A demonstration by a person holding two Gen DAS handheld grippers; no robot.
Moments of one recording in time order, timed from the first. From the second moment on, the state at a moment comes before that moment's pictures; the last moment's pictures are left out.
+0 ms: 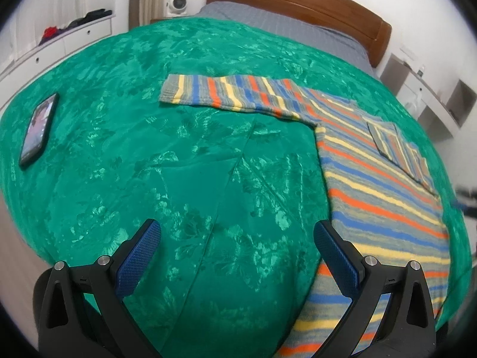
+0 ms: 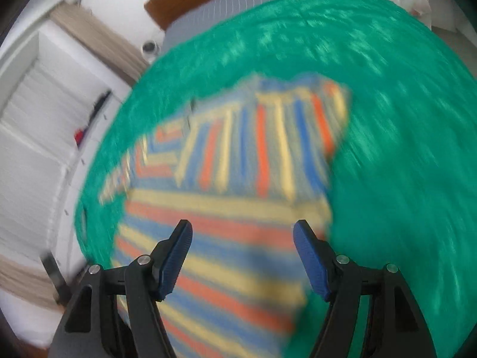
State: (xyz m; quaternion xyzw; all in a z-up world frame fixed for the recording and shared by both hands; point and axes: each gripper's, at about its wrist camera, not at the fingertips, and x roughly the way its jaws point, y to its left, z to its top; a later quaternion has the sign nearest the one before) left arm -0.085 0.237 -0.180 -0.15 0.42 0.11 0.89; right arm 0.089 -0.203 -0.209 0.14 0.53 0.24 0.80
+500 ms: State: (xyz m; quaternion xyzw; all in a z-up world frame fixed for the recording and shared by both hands) left arm -0.097 0.223 -0.172 -0.15 0.44 0.08 0.88; right arm -0.125 -0.222 -0.299 0.10 0.65 0.24 0.71
